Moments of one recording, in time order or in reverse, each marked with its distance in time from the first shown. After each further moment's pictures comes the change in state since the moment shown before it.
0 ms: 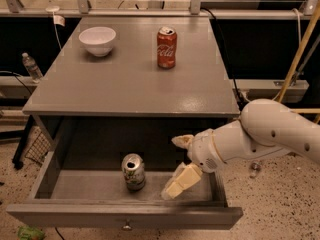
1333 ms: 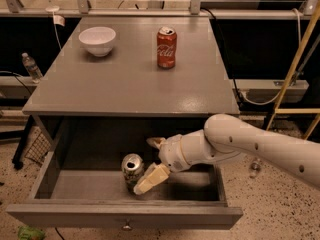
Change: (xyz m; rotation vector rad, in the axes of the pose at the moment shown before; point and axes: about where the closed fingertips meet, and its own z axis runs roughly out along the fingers) arm -0.014 -0.035 0.100 -0.016 -0.123 -0.056
